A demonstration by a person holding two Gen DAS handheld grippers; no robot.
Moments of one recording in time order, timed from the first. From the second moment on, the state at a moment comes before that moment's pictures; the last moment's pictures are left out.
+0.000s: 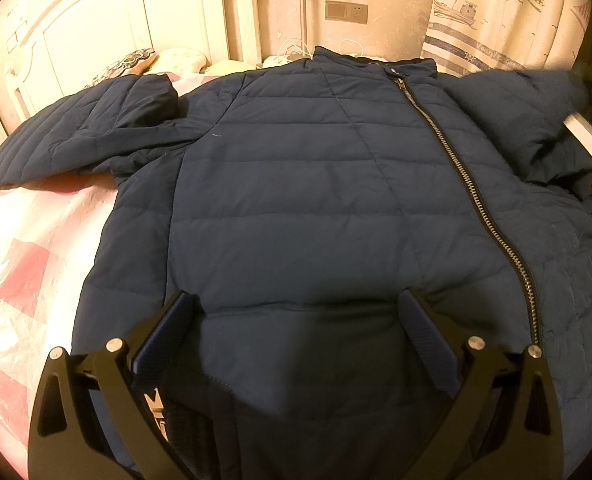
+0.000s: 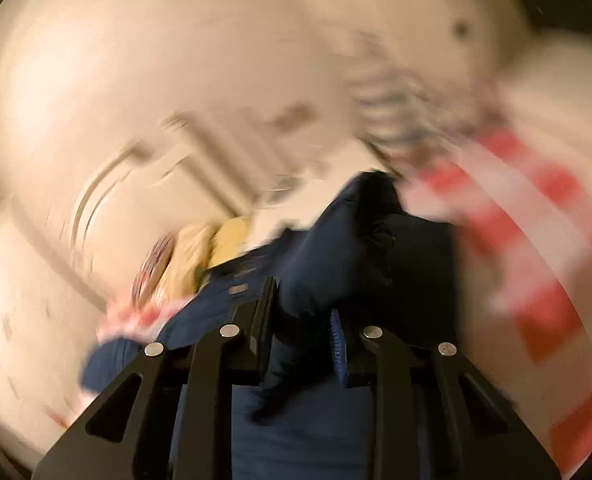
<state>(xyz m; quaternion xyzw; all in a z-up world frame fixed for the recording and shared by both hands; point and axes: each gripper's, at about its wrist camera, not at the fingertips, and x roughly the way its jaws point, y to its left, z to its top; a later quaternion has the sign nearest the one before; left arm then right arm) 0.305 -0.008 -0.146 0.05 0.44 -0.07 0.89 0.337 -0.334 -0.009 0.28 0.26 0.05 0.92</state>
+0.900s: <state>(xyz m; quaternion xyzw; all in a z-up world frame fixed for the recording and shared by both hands) 0.377 0.018 -0.105 -0.15 0.45 -0.14 0.87 0.264 -0.371 -0.081 0.14 0.40 -0.06 0.90</state>
